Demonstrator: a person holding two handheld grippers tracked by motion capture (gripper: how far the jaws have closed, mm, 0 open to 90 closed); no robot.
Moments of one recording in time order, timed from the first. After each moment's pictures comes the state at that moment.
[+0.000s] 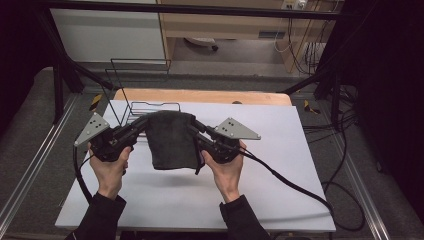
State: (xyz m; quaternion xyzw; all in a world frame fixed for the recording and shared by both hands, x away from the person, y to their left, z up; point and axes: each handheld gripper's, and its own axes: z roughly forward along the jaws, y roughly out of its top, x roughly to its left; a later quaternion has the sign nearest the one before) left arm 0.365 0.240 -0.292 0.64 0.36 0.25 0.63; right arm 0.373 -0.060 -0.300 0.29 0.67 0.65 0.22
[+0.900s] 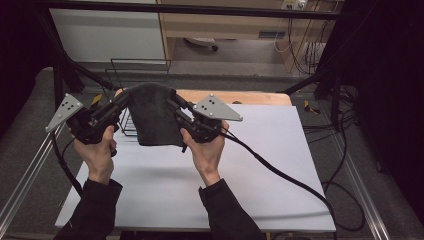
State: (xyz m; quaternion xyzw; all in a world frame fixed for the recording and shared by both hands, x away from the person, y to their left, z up) left arm 0.375 0.264 -0.249 0.57 0.36 0.30 0.67; right arm 0.389 -0.016 -0.249 0.25 0.64 0.68 0.27
